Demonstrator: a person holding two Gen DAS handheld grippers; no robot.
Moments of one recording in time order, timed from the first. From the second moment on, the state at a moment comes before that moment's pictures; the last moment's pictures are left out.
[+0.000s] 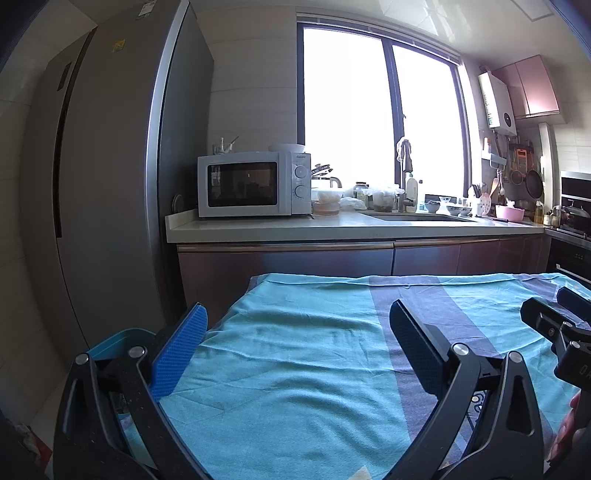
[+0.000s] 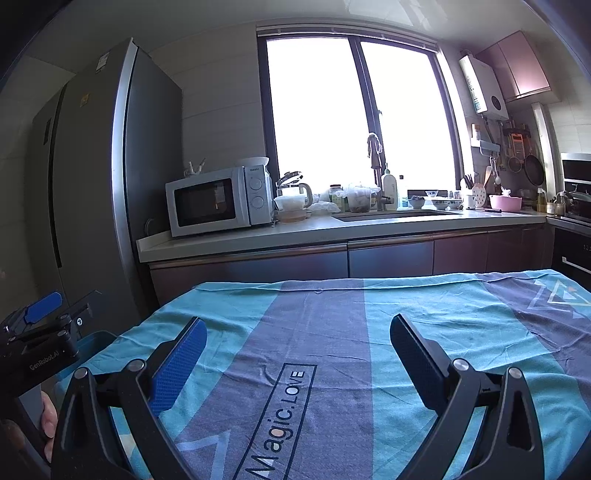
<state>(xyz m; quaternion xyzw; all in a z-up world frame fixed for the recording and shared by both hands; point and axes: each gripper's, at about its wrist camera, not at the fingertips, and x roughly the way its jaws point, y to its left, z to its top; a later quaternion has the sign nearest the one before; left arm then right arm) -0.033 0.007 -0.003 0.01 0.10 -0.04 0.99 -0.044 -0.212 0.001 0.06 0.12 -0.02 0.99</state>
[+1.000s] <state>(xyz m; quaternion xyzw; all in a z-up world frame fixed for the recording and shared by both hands) -0.034 0.006 -0.002 0.01 0.10 -0.03 0.99 -0.048 -0.216 0.003 0.07 0.11 -0.02 0.99</state>
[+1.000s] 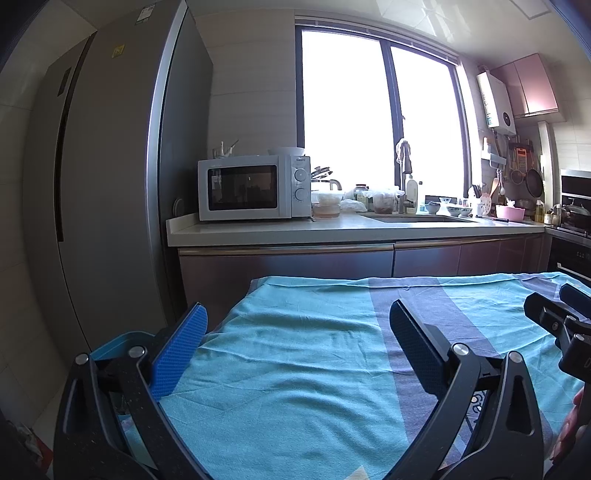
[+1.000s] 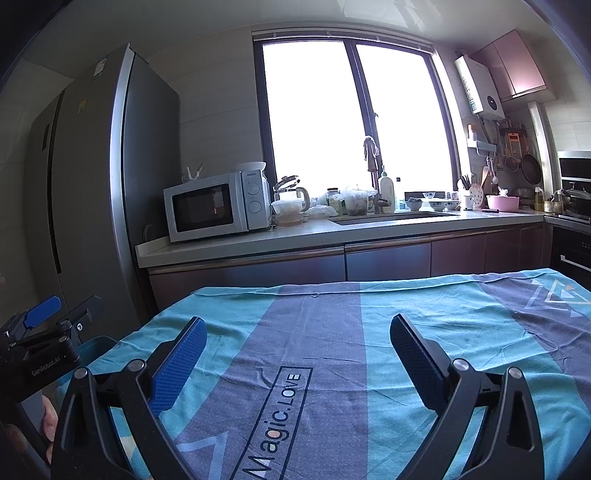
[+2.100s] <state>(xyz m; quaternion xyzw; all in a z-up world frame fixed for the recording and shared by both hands) -0.032 0.005 -0.001 0.01 0.10 -0.04 0.99 -0.047 -0.213 0.006 0.07 0.11 -0.02 0.99</state>
